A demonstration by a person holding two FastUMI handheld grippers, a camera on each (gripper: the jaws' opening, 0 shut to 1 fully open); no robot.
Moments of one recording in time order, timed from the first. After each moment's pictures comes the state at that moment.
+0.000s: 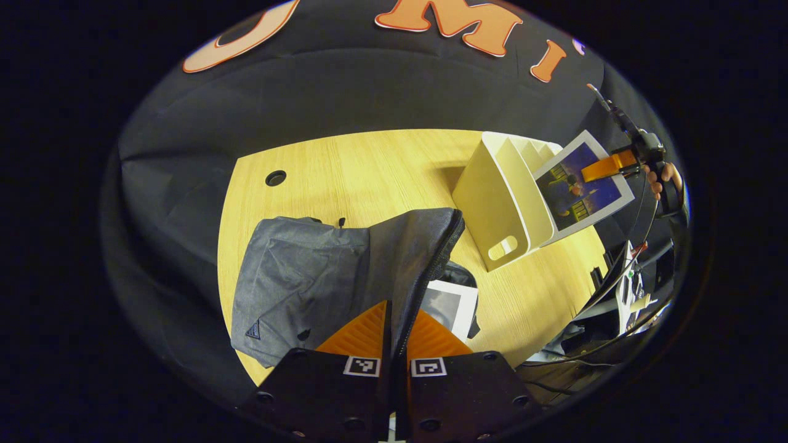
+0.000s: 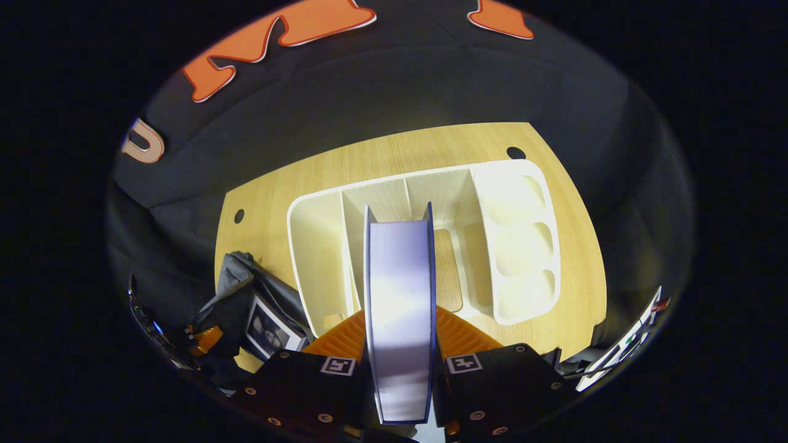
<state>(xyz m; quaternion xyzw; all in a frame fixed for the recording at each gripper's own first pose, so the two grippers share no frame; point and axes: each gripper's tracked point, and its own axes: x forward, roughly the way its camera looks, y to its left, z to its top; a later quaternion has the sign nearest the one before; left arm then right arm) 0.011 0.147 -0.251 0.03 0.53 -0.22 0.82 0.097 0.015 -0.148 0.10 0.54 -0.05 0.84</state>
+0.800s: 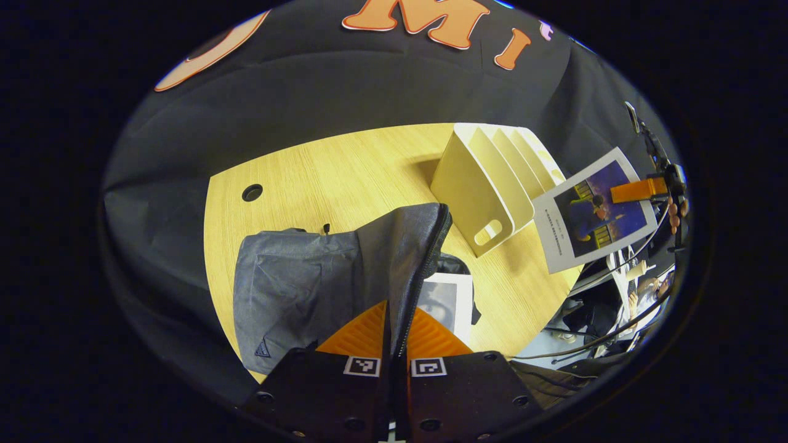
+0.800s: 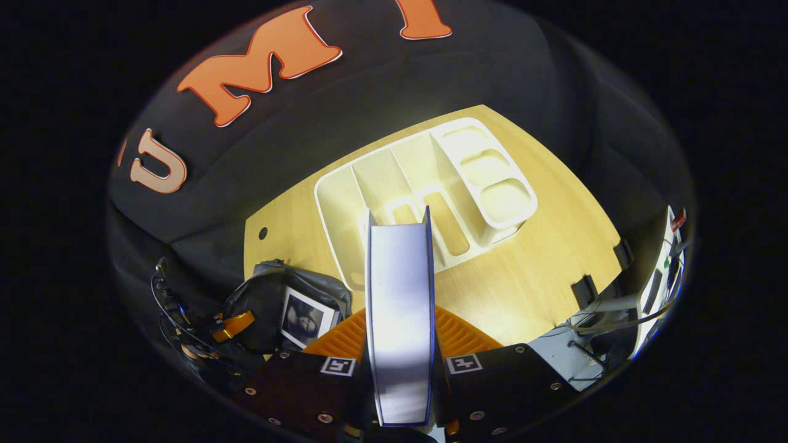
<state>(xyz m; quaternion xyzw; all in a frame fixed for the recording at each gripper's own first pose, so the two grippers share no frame) 0.013 0.157 -0.248 0.06 0.52 -0.30 0.80 -0.032 0.062 -0.134 0.21 0.48 -0.10 0.84</state>
